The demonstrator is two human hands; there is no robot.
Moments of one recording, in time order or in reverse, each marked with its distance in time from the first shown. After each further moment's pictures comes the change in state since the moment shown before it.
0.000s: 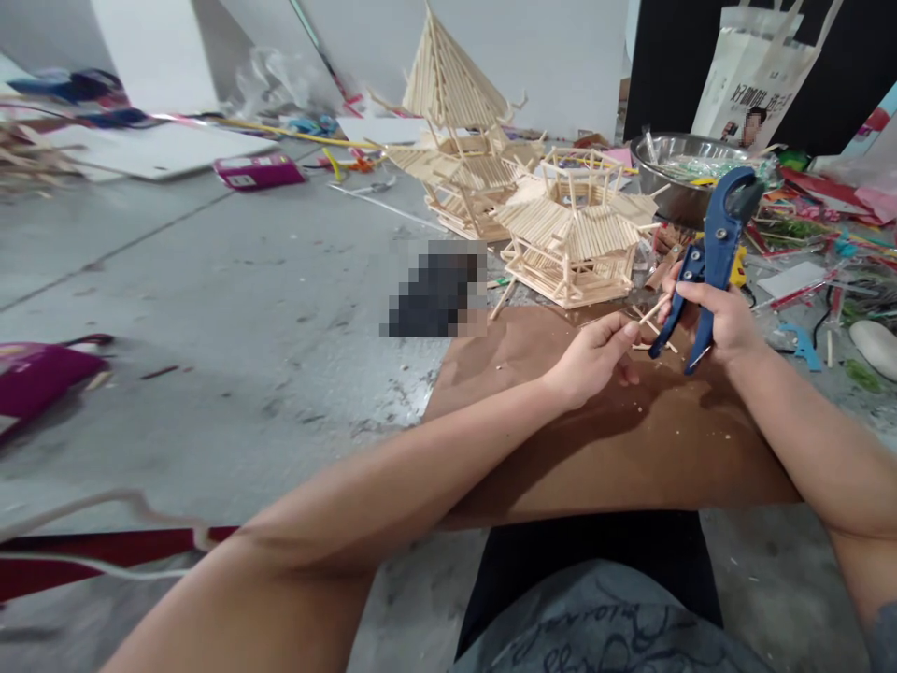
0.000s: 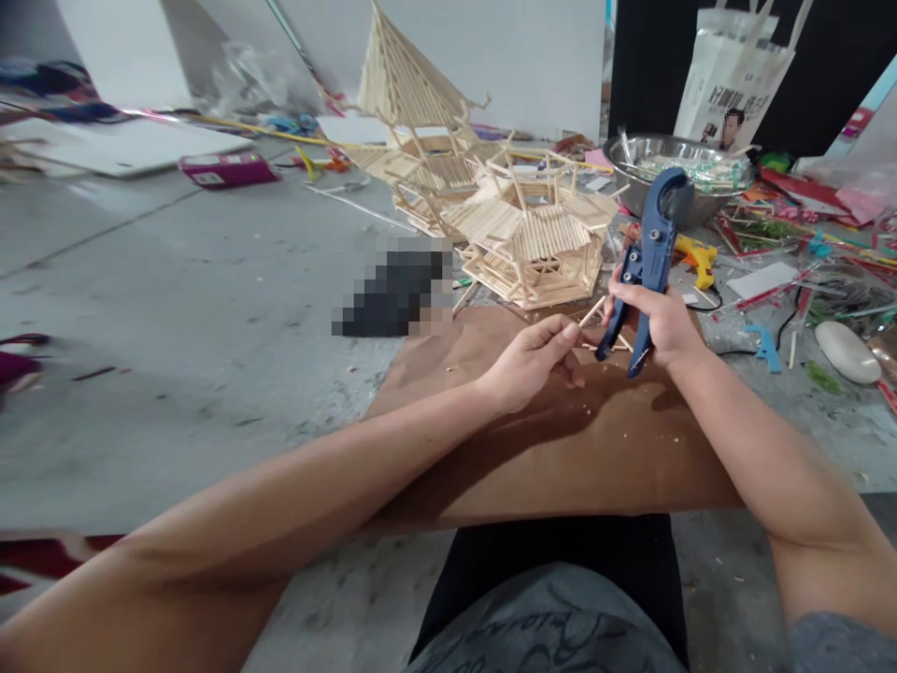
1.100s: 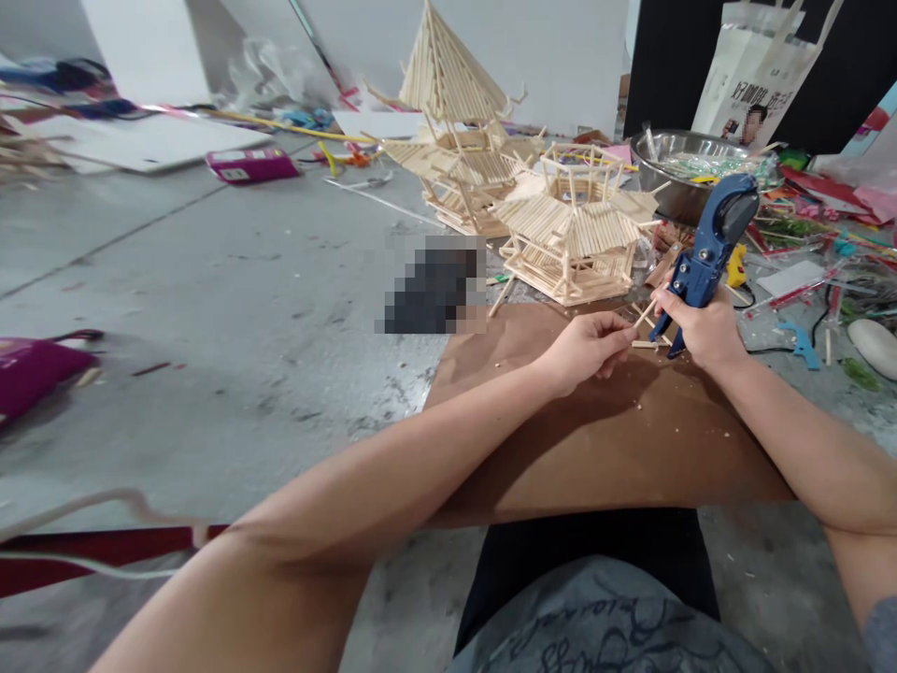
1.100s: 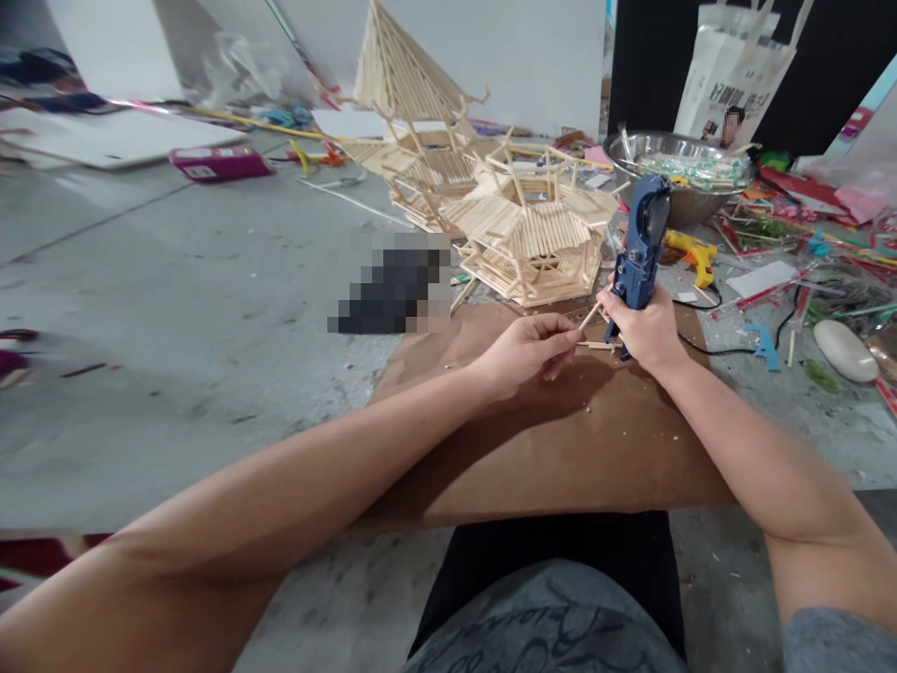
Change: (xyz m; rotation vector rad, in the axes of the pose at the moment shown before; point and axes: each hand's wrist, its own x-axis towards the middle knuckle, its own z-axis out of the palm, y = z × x) left_hand 0.007 0.001 -0.010 0.068 0.002 -0.072; right_hand 0.003 0.022 0.005 -0.403 0.249 -0.237
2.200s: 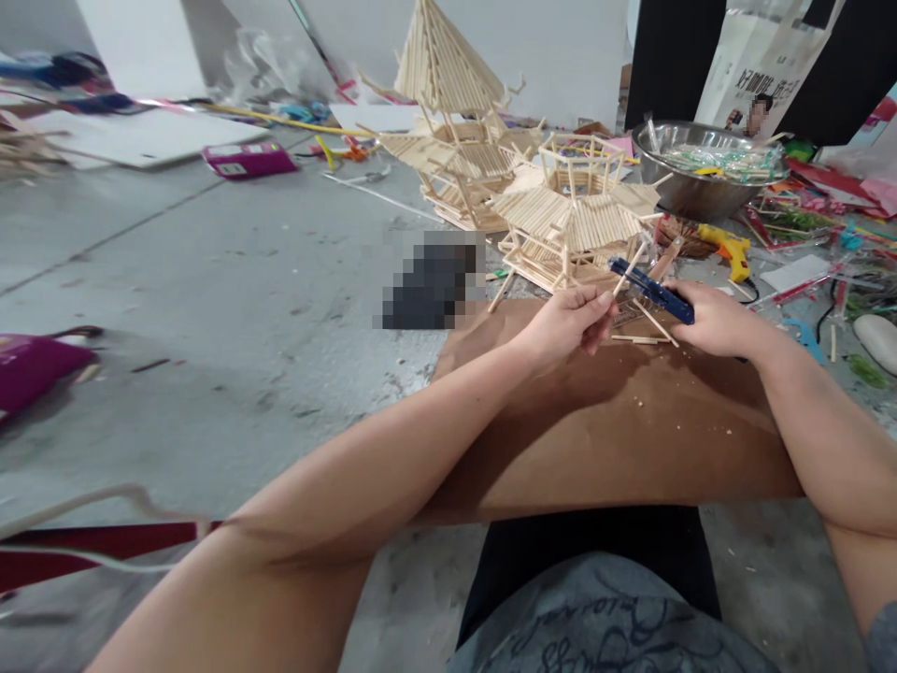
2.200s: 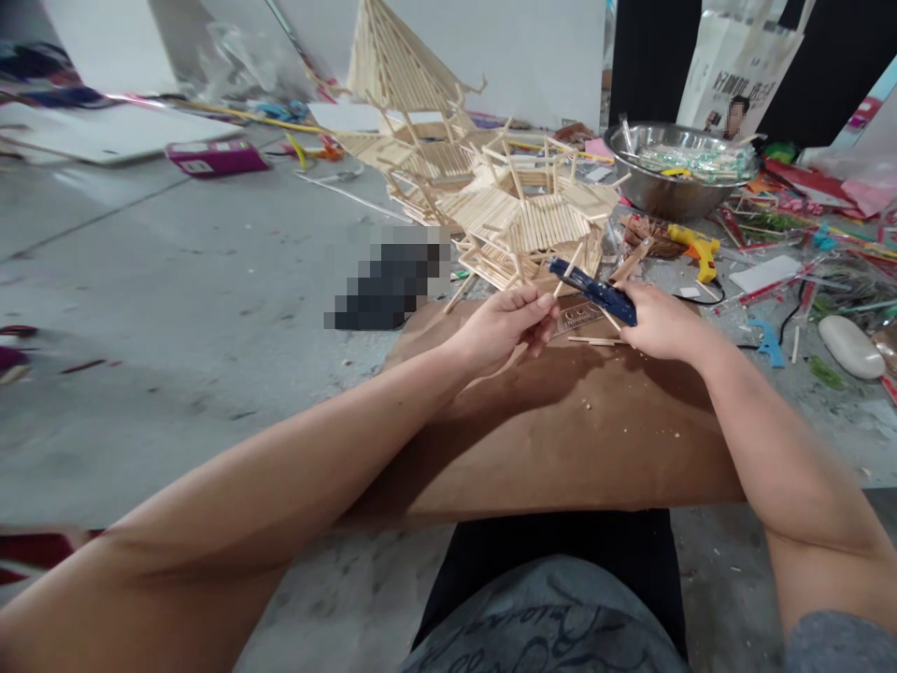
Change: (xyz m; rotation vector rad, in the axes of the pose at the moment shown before) left_hand 0.005 0.010 -0.023 -0.096 0.028 0.047; right_hand 0.015 -0.018 -0.035 -0.913 -0.611 -0.145
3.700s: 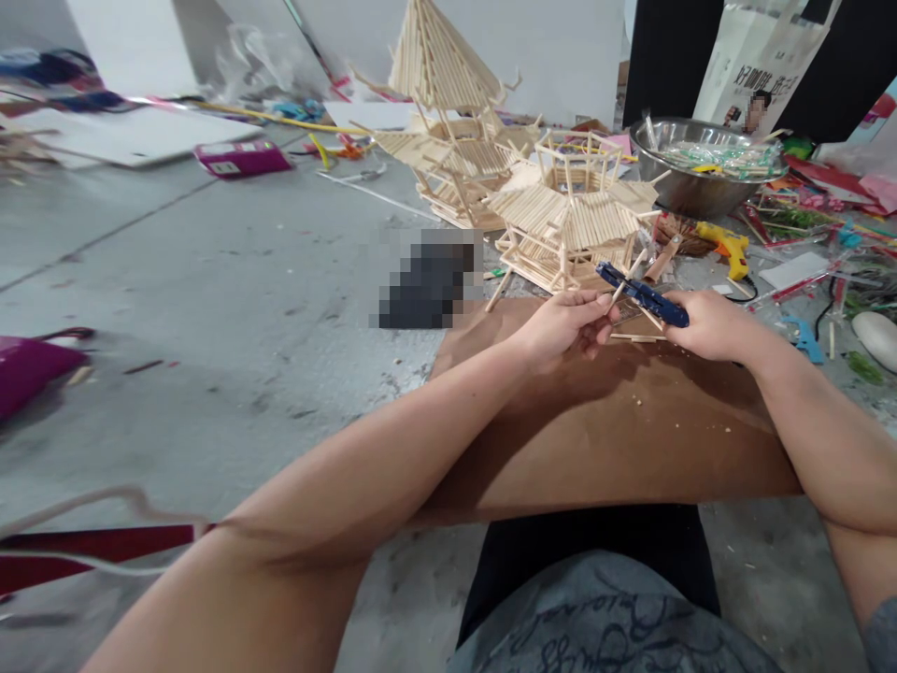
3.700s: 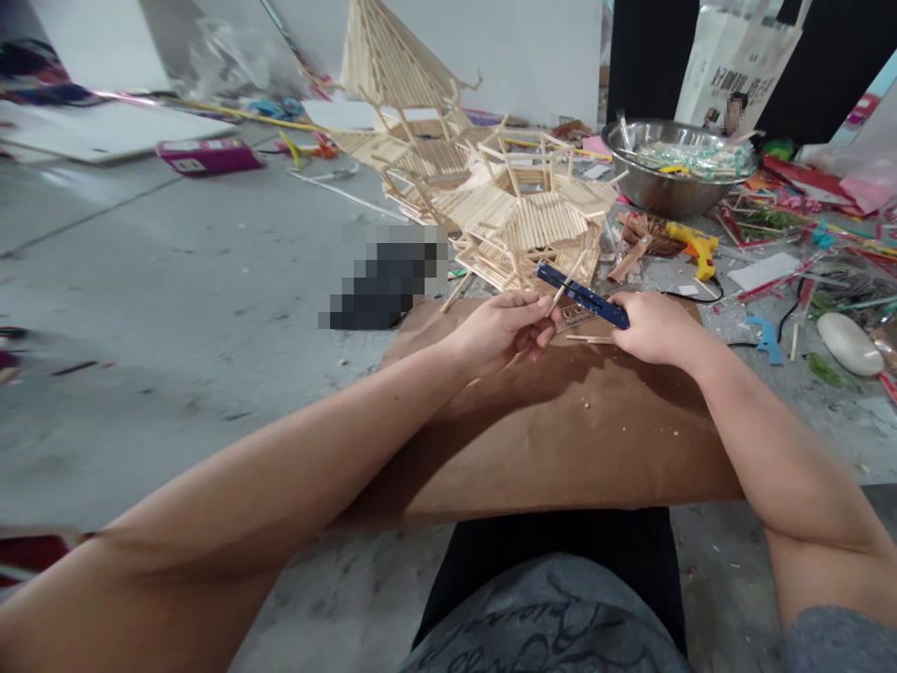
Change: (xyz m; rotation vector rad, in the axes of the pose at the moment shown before) left_hand 0.000 0.001 -0.001 -0.122 -0.064 -0.156; right_hand -0.004 -0.011 0.001 -0.117 -0.086 0.100
